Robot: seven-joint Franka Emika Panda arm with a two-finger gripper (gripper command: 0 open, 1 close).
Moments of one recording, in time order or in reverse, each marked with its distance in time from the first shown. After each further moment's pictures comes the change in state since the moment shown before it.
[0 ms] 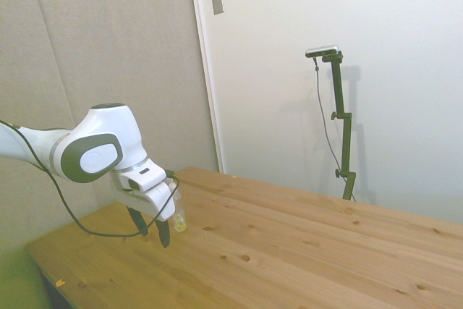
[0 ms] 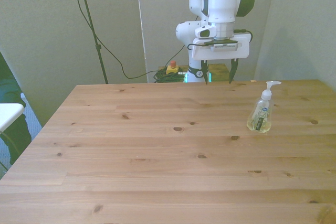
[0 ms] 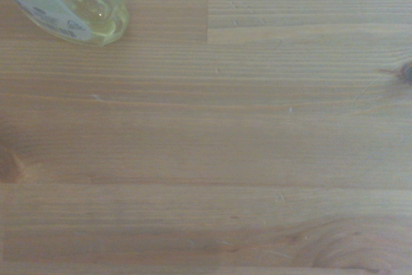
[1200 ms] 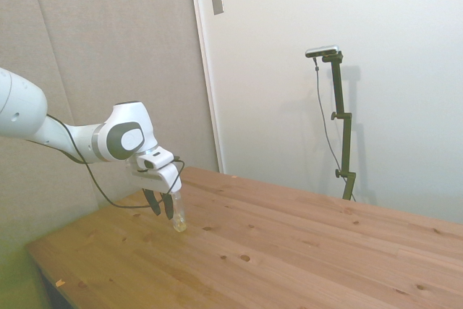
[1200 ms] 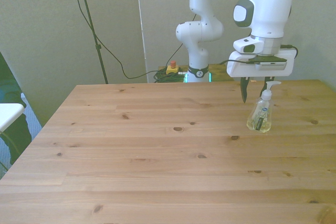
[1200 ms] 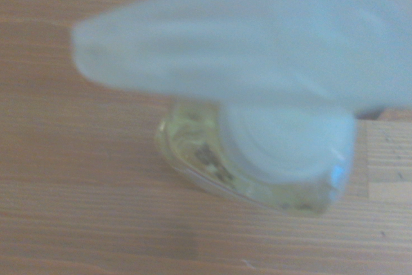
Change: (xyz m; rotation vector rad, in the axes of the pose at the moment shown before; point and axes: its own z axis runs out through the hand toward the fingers) arm -0.005 -0.157 0.028 -0.054 0.026 -0.044
